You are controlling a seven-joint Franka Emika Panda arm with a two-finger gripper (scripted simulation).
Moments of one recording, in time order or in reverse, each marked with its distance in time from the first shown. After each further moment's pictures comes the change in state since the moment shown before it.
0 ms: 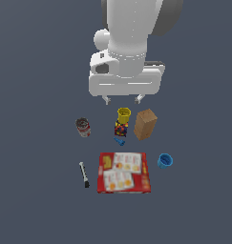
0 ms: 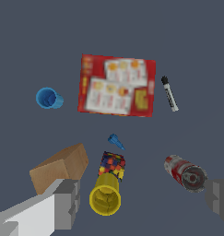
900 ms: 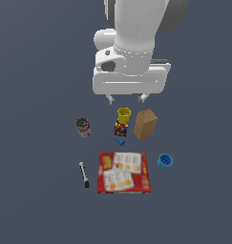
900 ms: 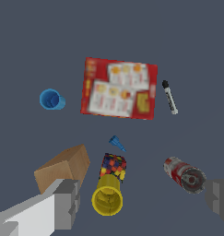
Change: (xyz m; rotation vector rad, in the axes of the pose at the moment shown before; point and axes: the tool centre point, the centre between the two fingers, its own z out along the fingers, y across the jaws) arm 0.005 -0.010 -0.007 -0.017 0.006 -0.016
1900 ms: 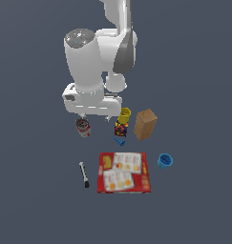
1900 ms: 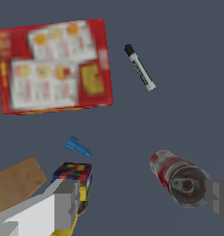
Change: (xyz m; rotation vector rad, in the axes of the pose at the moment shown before) arm -0.036 0.109 0.119 0.037 -0.010 0.197
